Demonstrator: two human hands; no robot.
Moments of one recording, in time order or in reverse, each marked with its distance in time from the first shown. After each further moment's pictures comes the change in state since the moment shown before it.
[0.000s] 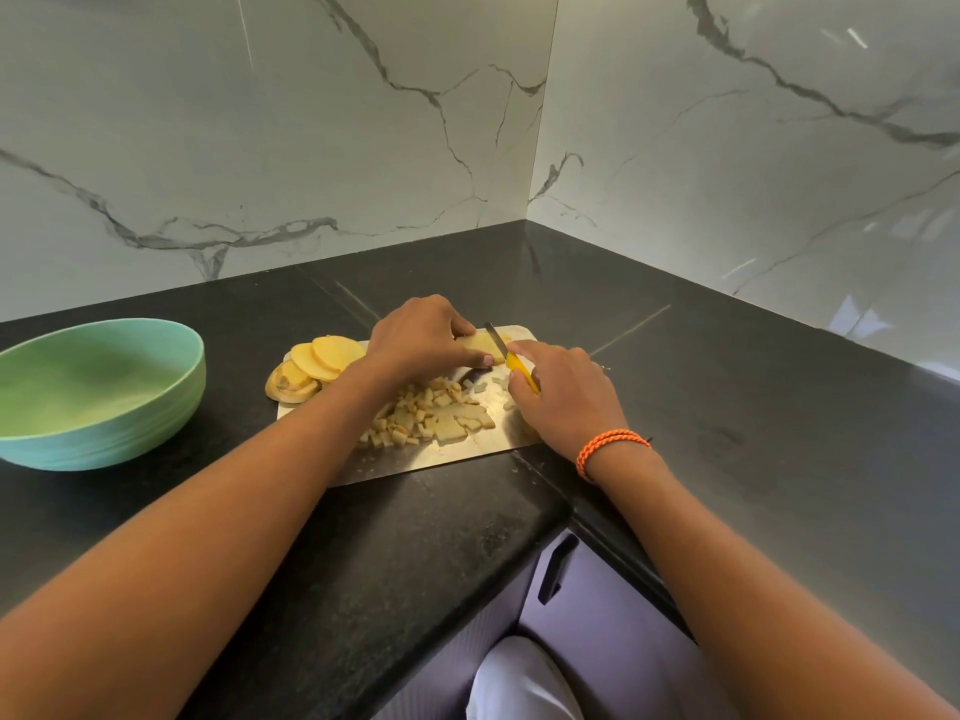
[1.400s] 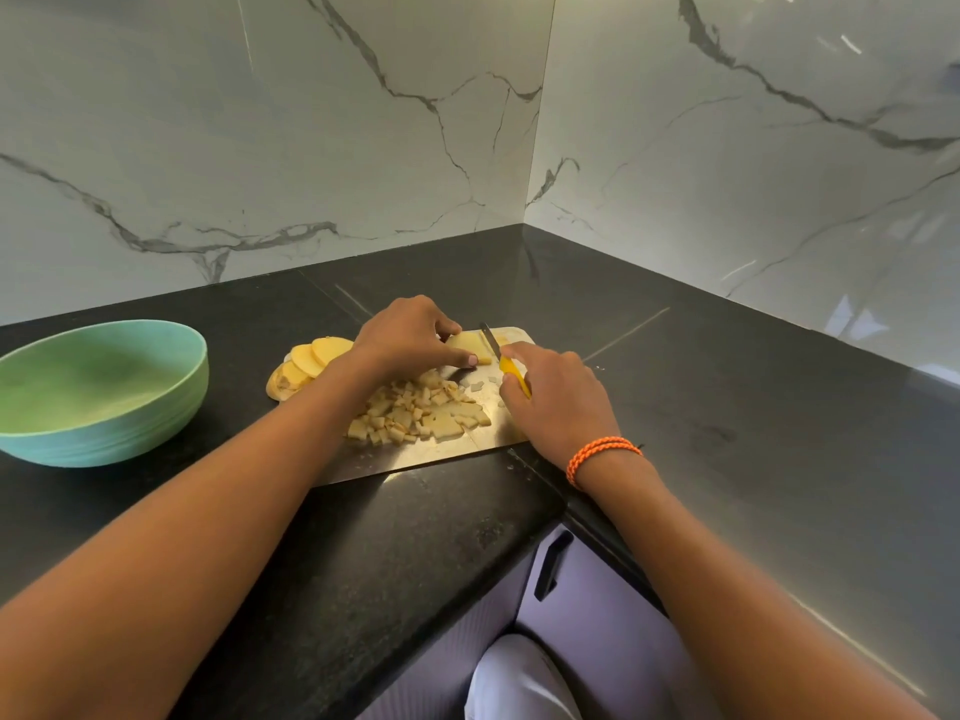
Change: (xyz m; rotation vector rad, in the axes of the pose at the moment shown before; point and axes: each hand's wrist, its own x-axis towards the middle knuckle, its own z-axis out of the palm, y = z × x) left_hand 0.001 -0.014 -0.008 -0.036 -0.054 0.026; right_hand -0.015 -0.013 -0.009 0.040 0.019 0.008
